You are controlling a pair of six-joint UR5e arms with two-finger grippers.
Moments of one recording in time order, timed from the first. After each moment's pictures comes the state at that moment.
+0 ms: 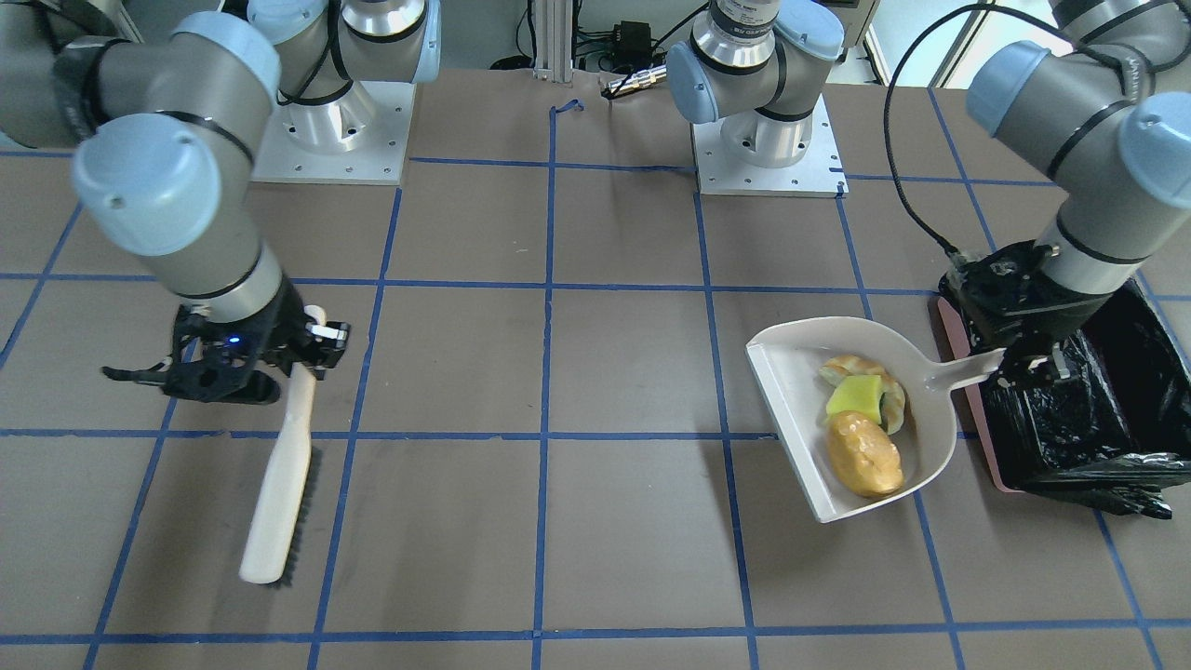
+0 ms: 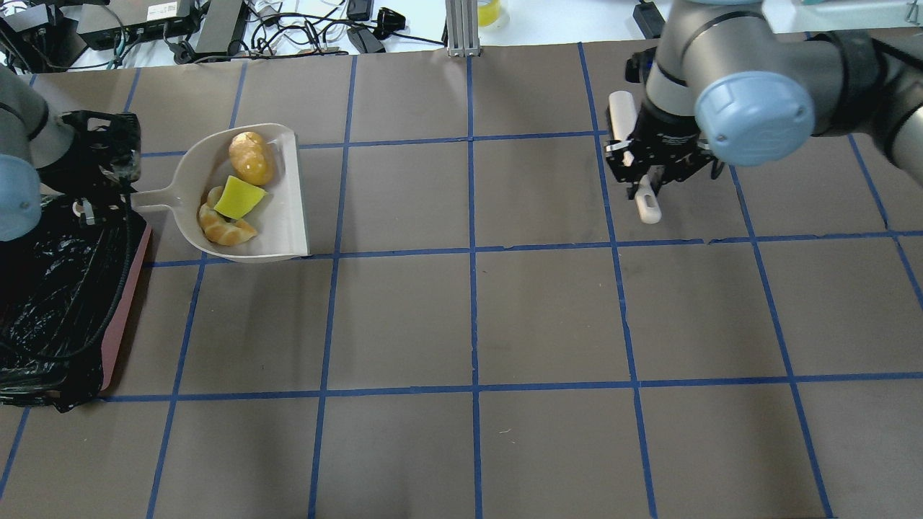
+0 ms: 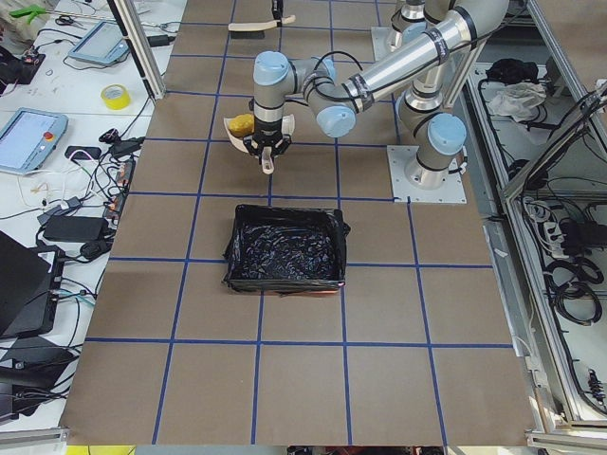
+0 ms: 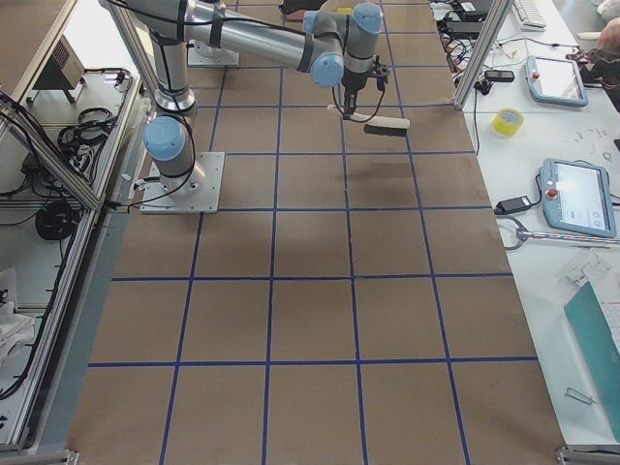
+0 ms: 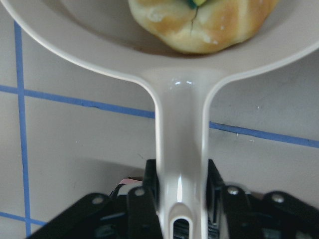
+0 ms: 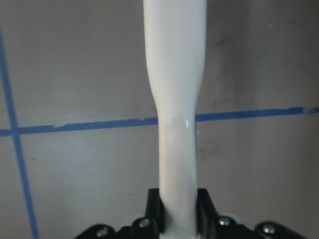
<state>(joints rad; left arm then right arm) -1.11 -1.69 -1.81 -1.10 1.59 1.82 1.49 -1.35 1.67 -1.83 -1.59 -0.03</state>
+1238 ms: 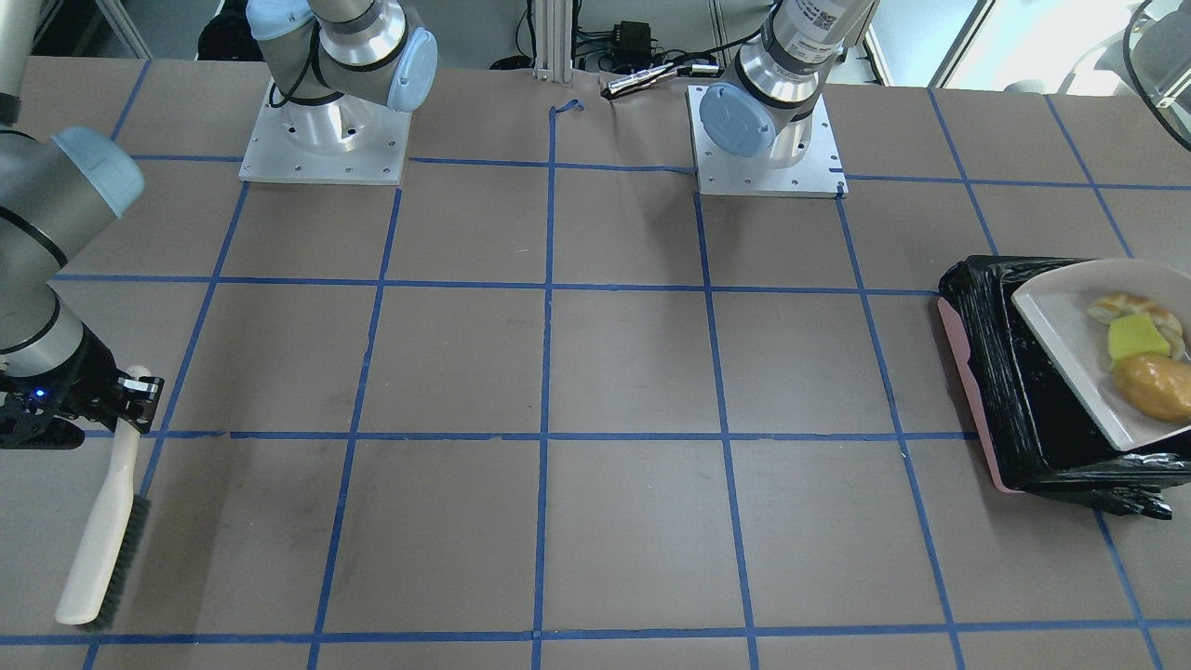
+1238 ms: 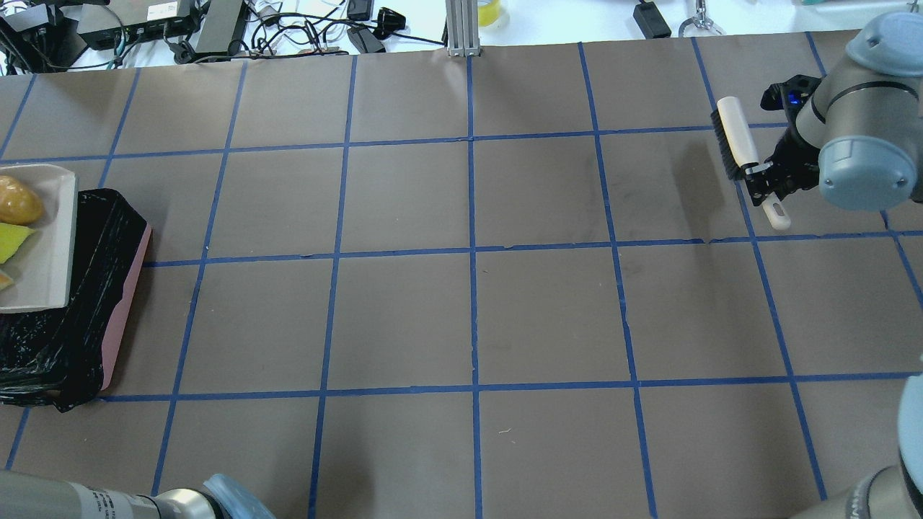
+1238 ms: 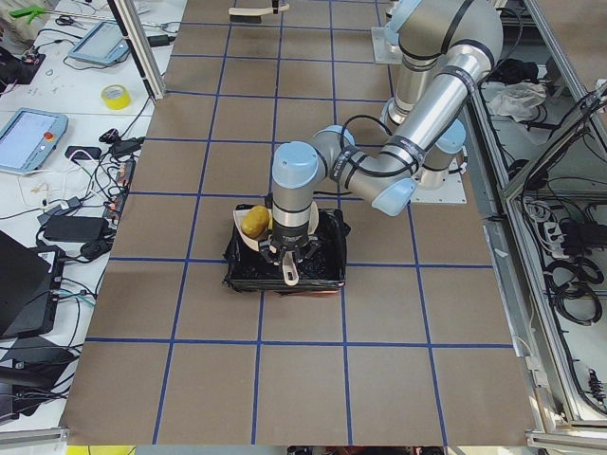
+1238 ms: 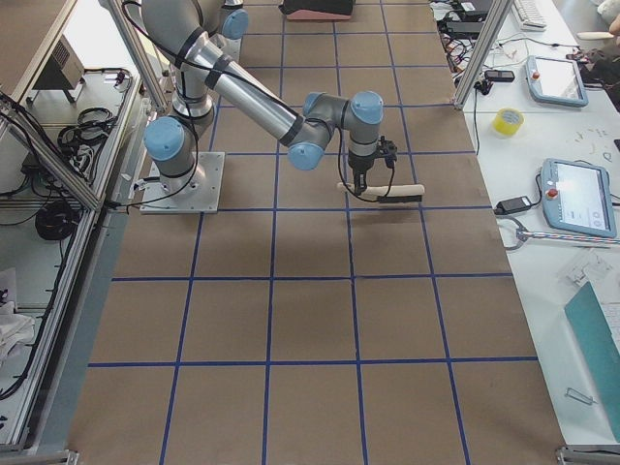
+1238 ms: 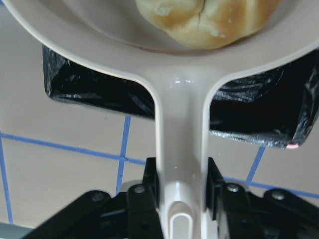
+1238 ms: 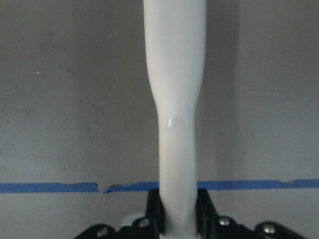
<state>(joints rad) -0.65 -1.85 -1.57 -1.03 1.70 2.31 1.19 -1.26 1.86 -2.24 -1.62 -0.39</state>
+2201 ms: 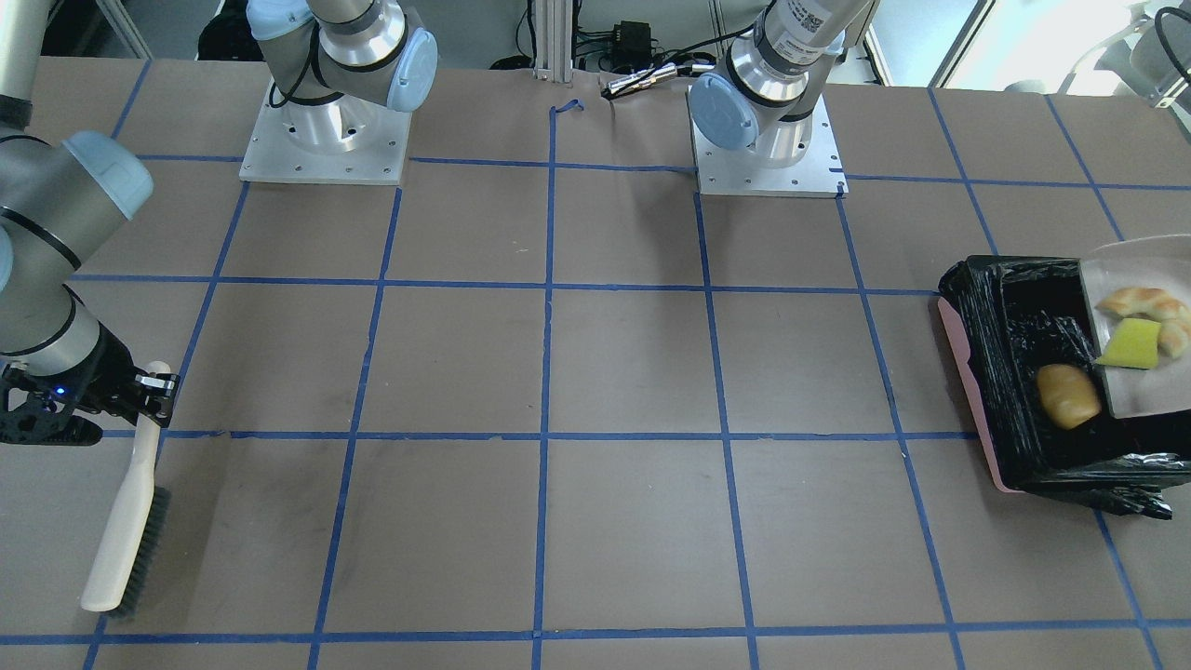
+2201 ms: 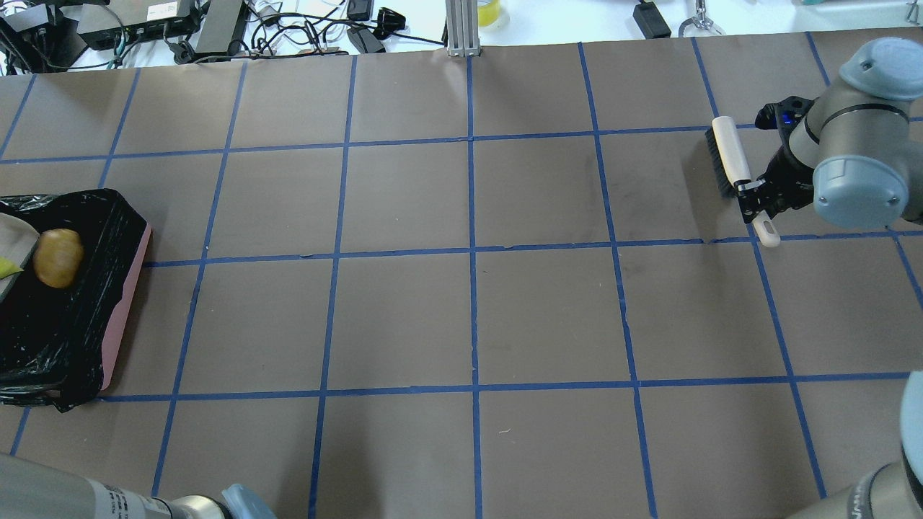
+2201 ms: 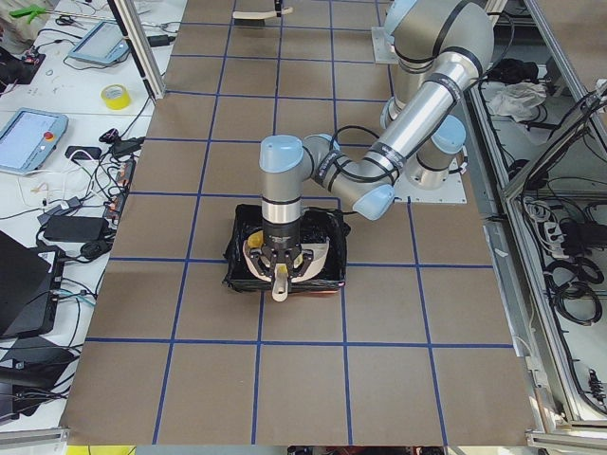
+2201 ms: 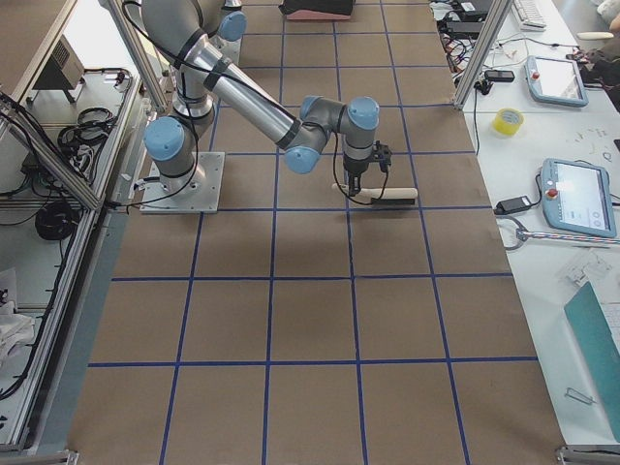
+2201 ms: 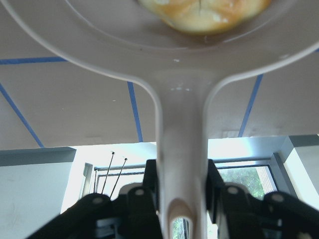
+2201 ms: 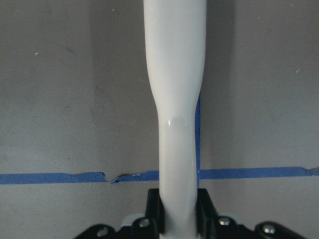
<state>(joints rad) -0.80 -1.89 -1.57 -0.76 2.11 2.64 1.19 -1.26 1.89 -2.23 -1.59 -0.37</state>
